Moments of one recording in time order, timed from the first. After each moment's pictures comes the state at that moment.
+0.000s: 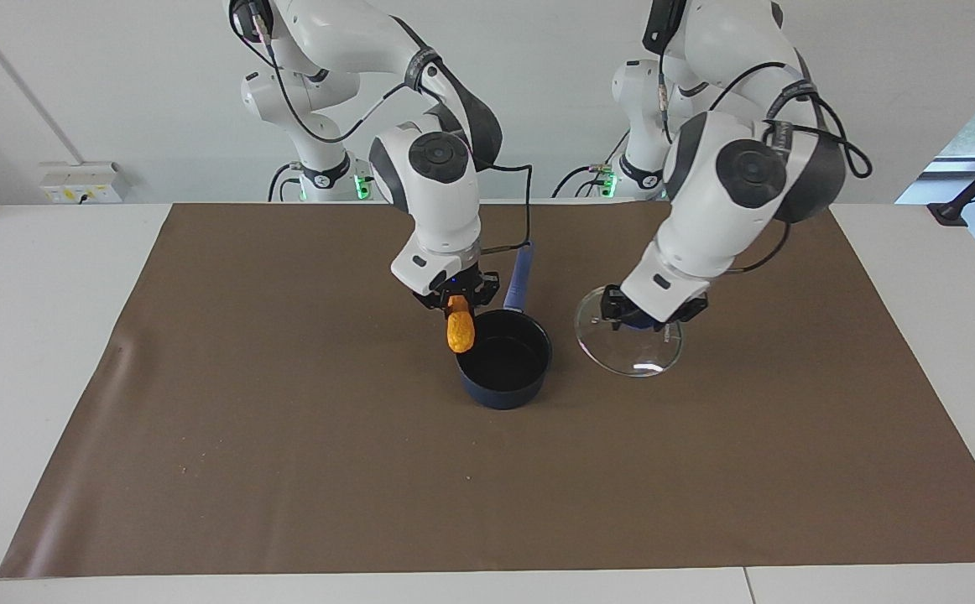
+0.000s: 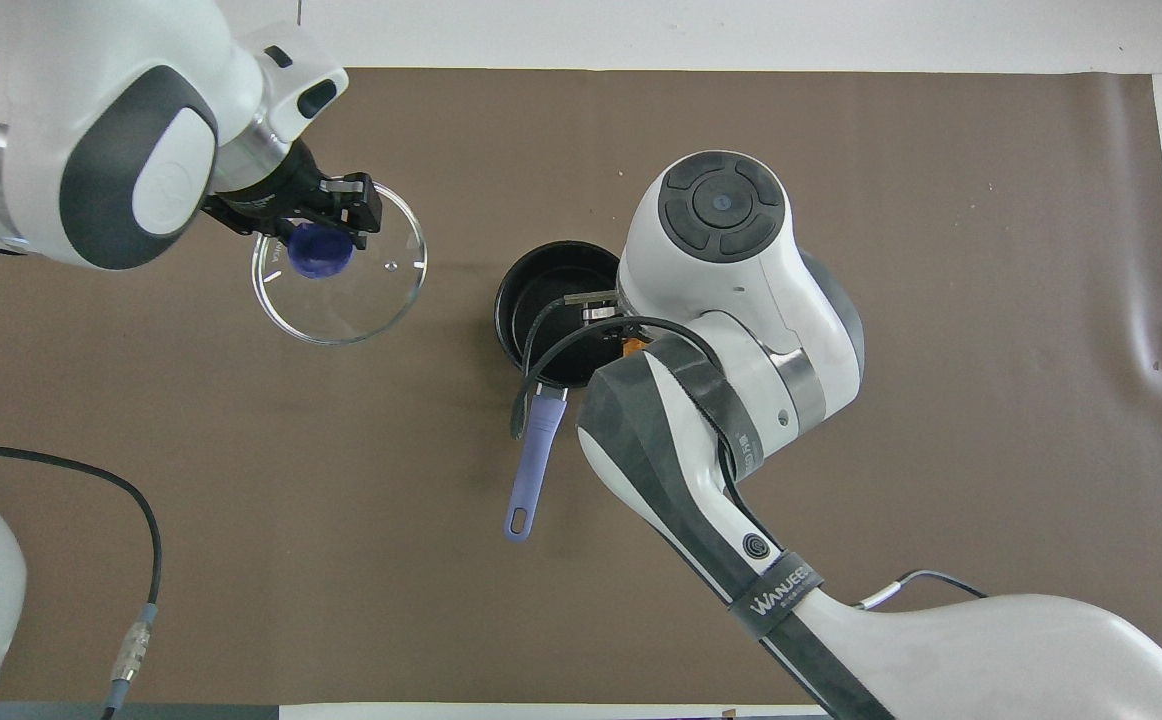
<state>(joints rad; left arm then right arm) -0.26 0.44 -0.04 -1.24 -0.06 1.56 -0.21 0.44 0.34 0.09 -1.59 0.02 1.93 0.49</state>
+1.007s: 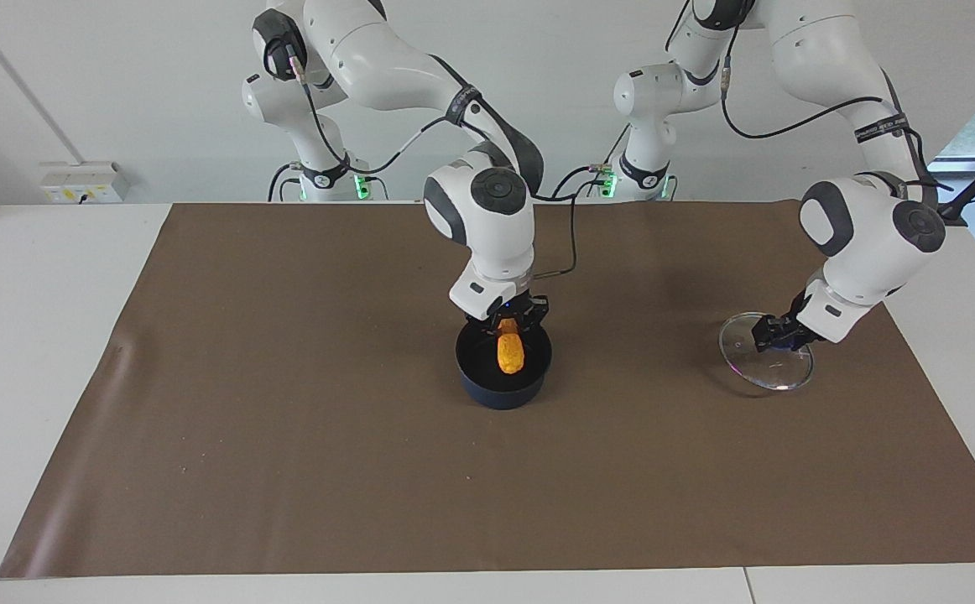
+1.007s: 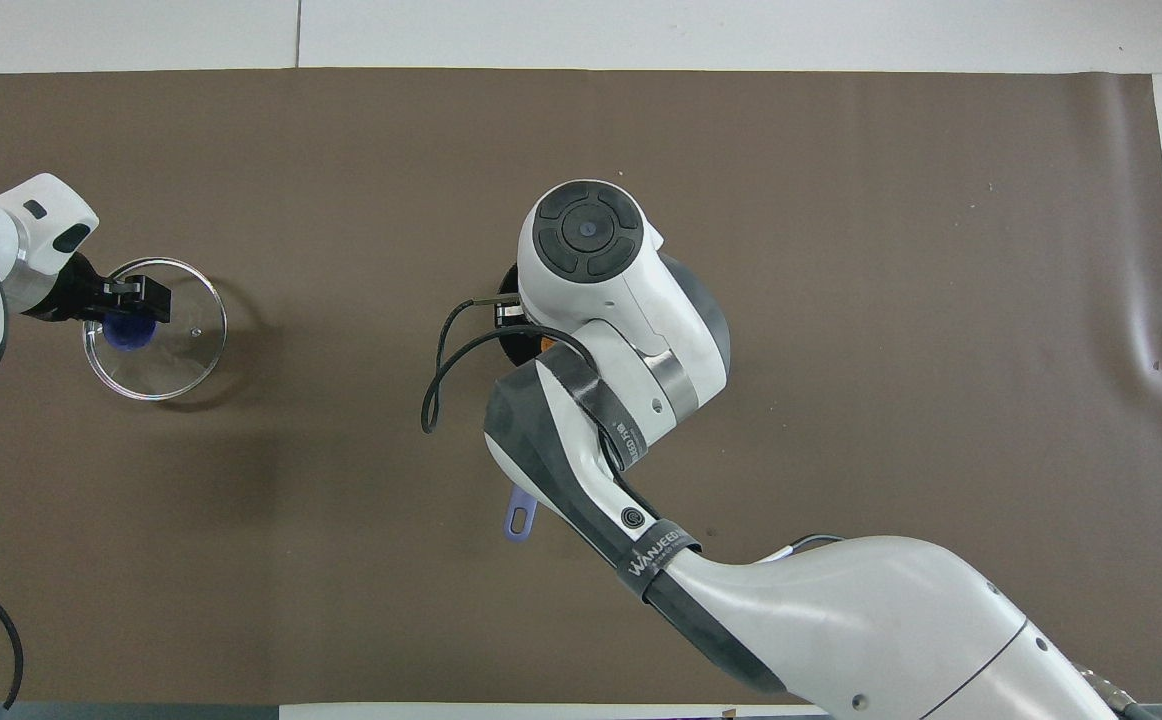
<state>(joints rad) 0.12 0.26 -0.04 -1.90 -0.02 2.11 0.13 0.54 0.54 0.09 -1.44 0.02 2.04 0.59</state>
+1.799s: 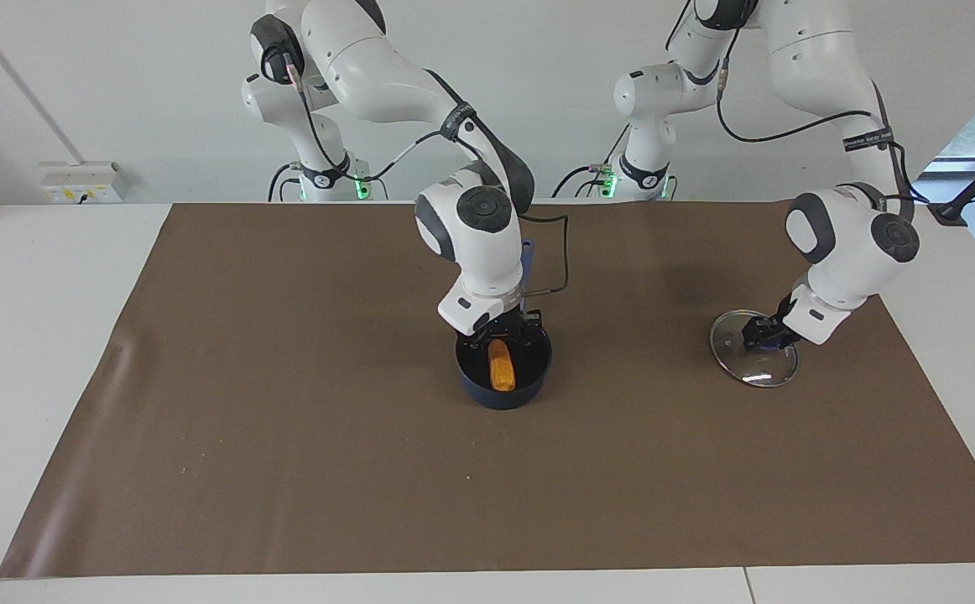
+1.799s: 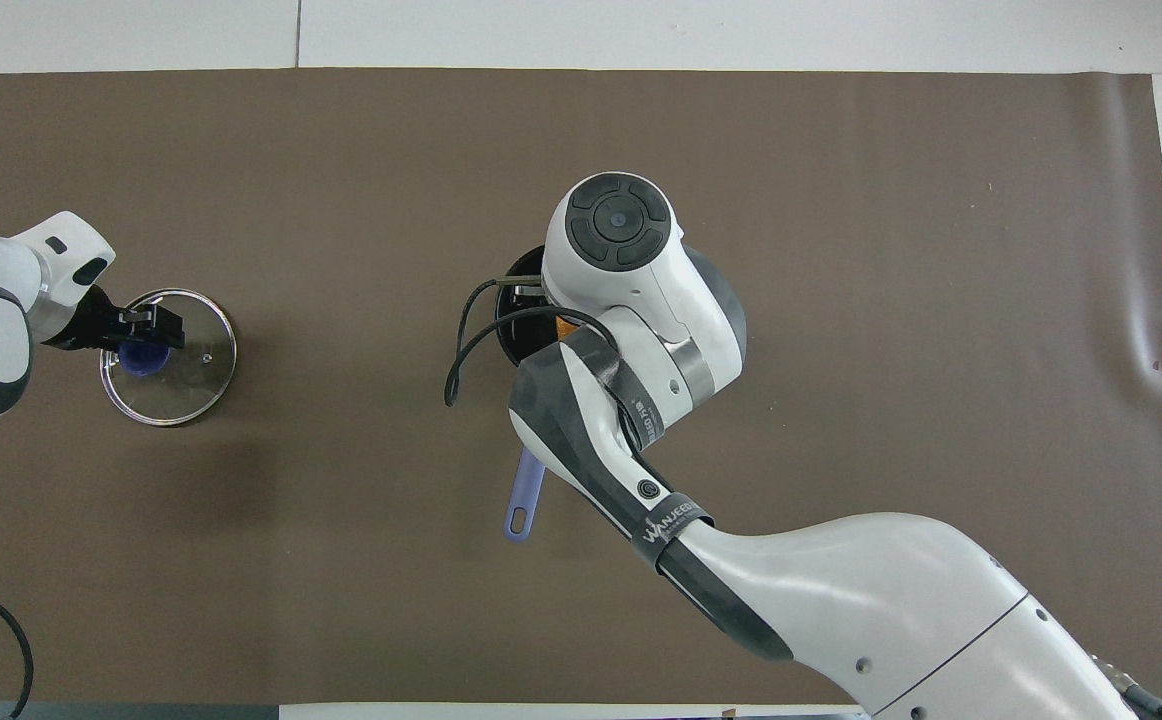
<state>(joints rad) 0.14 0.26 -0.03 -1.98 -0.02 2.17 0.13 0.50 0.56 0.09 -1.46 0.01 2.10 0.61</state>
